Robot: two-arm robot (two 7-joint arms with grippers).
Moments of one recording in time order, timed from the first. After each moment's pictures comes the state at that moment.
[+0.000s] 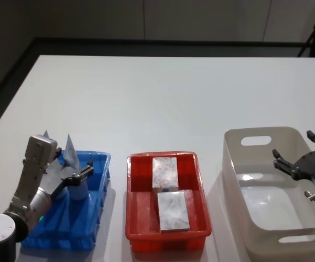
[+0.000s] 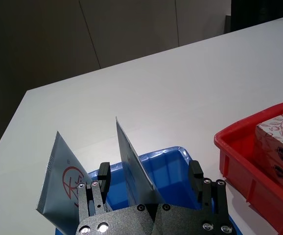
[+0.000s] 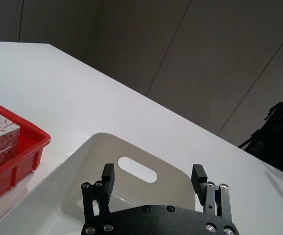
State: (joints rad) left arm -0.27 0.34 0.21 -1.14 -0.12 -0.04 -0.19; right arm 0.20 0.60 -0.45 -1.41 0.25 -0.12 -0.03
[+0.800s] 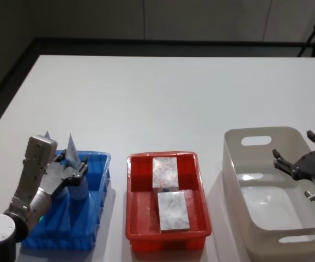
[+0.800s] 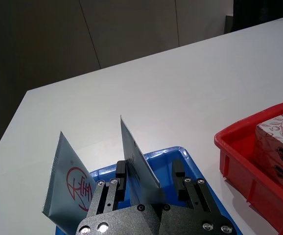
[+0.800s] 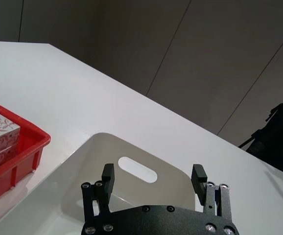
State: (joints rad) left arm -0.27 0.34 0.21 -1.14 -0.13 -0.05 -0.19; right arm 0.20 0.60 -0.45 -1.41 0.25 -0.12 -0.03
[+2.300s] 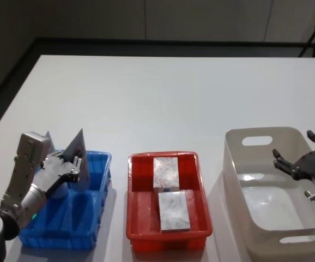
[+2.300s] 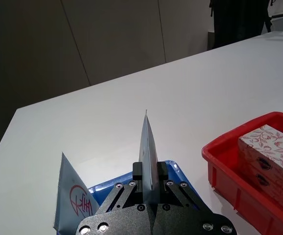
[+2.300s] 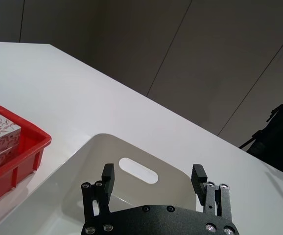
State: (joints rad) left arm -0.24 0.36 0.17 -1.19 -0.14 -0.08 -0.28; right arm 0.20 0.60 -0.45 -1.41 0.25 -0.12 -0.03
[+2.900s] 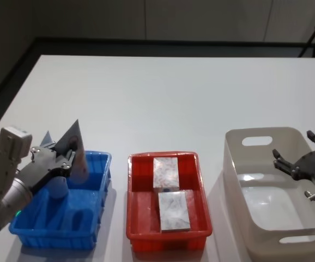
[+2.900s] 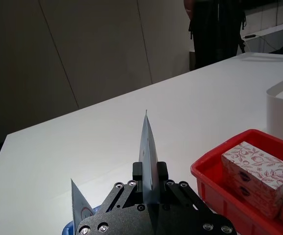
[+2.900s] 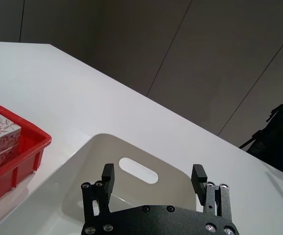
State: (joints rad) left arm -0.20 0.42 0.13 -1.29 -0.19 -0.12 -0.39; right arm 0.20 0.60 -0.45 -1.41 0.25 -0.12 -0.03
